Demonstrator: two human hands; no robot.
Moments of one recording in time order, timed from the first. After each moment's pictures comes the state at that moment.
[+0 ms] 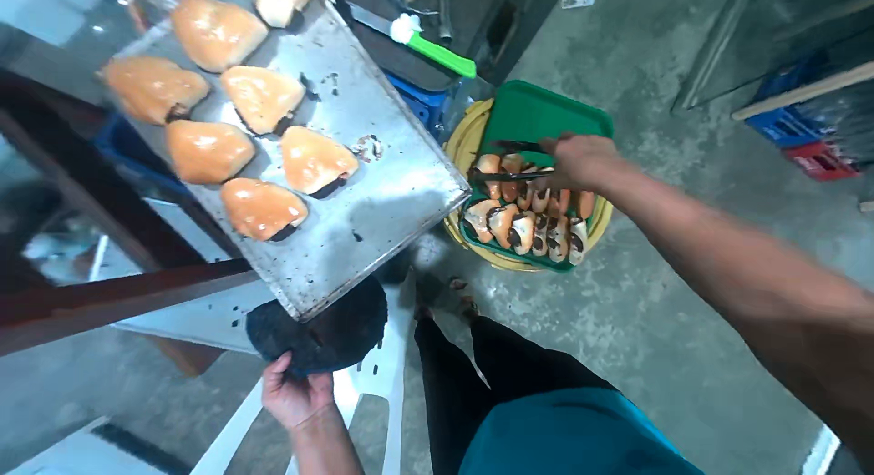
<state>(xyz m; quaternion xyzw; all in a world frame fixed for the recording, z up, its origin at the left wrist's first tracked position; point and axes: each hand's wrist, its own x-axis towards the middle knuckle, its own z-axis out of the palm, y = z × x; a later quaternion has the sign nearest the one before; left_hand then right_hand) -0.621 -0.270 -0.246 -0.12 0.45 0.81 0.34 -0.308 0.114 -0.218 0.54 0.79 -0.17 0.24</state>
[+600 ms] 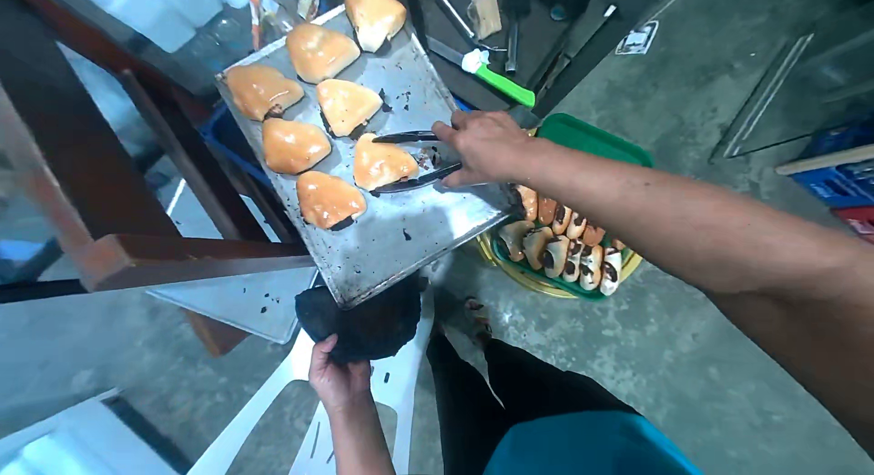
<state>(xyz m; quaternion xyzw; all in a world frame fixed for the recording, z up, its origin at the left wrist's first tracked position) -0.615 -0.268 -0.250 -0.12 0.44 0.82 0.34 -0.524 0.085 -0.155 0.27 0.94 -0.14 0.17</state>
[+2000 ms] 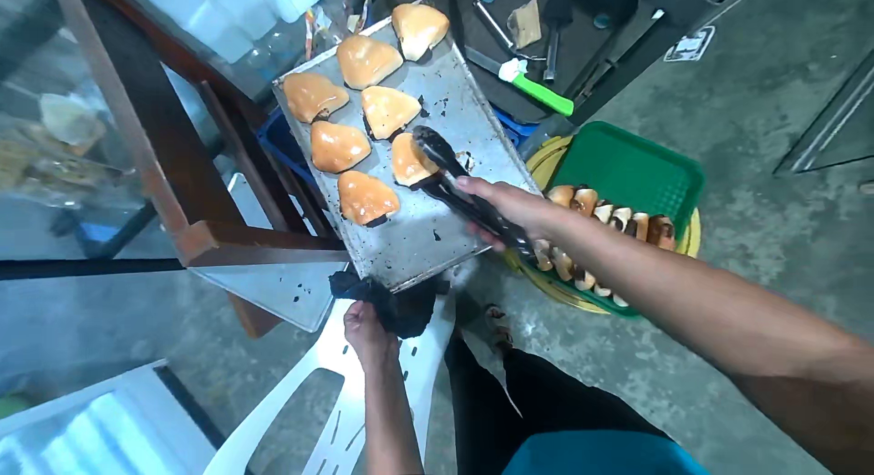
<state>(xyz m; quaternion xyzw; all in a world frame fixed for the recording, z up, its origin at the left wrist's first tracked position) -0.619 -0.226 -0.255 -0.16 0.69 0.67 0.23 -0.503 0.022 -0.174 0.46 0.52 -0.71 0.11</state>
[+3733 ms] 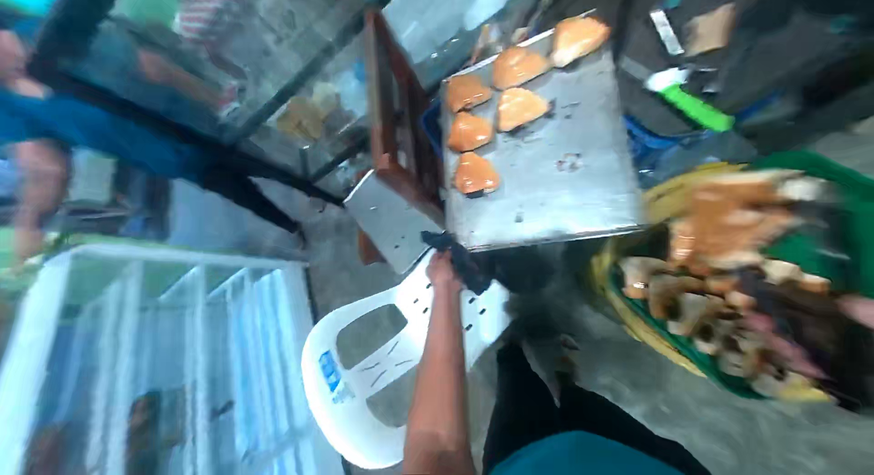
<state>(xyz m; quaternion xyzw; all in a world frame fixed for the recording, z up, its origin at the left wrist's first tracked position) -0.615 -0.225 -0.229 -0.20 0.70 0.65 0.22 -0.258 0.000 -0.133 0.44 0.49 -0.76 -0.04</state>
